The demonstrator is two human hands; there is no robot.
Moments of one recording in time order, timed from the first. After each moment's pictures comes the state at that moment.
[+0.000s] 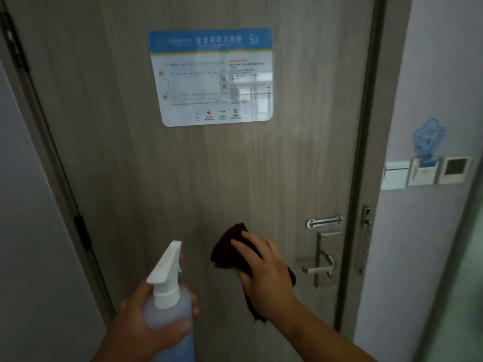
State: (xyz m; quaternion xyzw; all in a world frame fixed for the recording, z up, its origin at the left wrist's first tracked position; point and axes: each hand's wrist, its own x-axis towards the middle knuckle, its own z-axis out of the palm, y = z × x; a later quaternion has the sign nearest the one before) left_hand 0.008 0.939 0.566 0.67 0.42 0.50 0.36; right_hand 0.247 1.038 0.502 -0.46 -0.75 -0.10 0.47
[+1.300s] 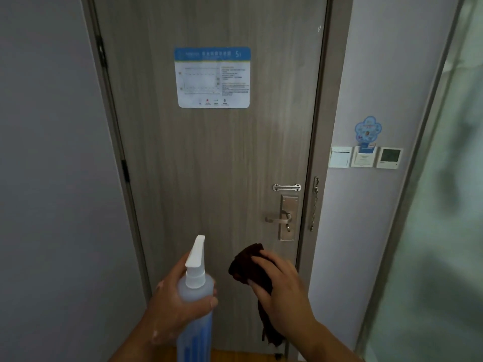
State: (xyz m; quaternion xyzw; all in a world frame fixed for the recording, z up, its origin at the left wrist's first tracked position) left_hand 0.179 0.674 0.493 0.59 0.50 0.53 0.33; right_hand 0.417 0.725 0.457 -0.50 -0.78 0.05 0.38
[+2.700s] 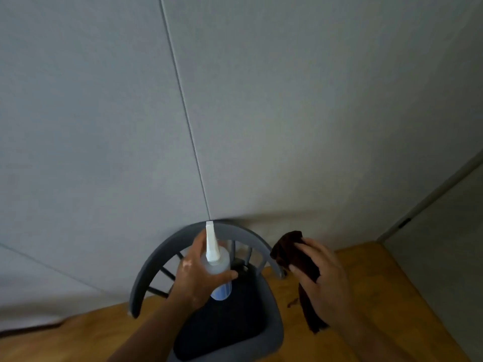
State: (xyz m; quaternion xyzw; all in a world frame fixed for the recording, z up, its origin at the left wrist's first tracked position) left_hand -0.010 0.085 0.308 0.09 0.86 0.50 0.08; right_hand 0.083 0.352 0.313 -0.12 -0.92 0.37 0.07
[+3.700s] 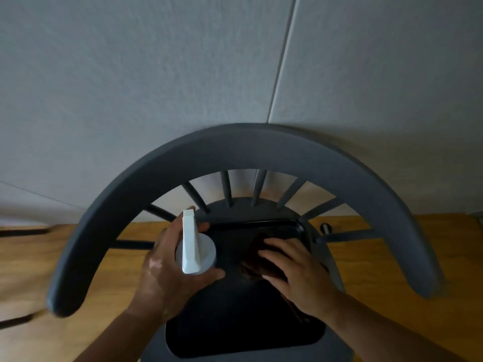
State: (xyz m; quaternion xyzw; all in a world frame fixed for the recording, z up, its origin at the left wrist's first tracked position) left_hand -0.072 -0.021 -0.018 0.04 0.91 0.42 0.05; right_hand -0.050 0.255 -0.104 0.21 -0.94 0.25 -0.08
